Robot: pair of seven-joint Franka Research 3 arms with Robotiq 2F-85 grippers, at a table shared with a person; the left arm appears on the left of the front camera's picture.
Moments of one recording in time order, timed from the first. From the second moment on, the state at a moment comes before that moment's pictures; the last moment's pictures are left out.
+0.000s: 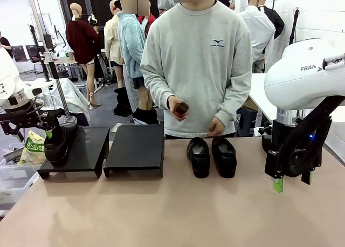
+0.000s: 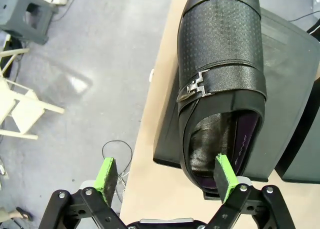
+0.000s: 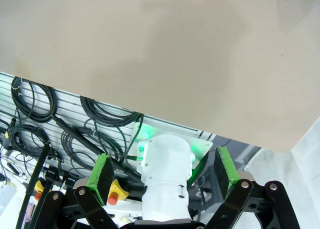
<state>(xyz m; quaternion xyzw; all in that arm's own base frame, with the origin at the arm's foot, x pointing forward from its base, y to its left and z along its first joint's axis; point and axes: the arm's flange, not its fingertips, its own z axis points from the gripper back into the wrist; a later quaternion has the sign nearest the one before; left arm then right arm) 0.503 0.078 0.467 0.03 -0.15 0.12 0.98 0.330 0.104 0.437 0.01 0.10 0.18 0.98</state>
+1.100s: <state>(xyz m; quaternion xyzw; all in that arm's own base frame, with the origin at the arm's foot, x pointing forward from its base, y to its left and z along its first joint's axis) 0.322 -0.060 0.515 -0.04 -0.04 0.00 1.00 0.330 0.104 0.437 0.01 0.10 0.18 0.98</state>
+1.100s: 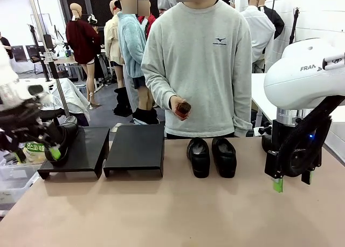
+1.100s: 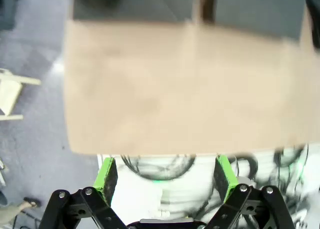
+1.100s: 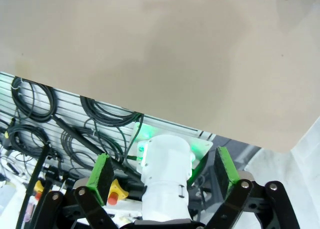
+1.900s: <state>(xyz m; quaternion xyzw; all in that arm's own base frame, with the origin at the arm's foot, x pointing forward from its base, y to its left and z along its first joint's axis) 0.322 -0.127 0.505 -0.18 0.00 -0.12 0.98 0.330 0.104 0.437 0.01 0.10 0.18 0.98</state>
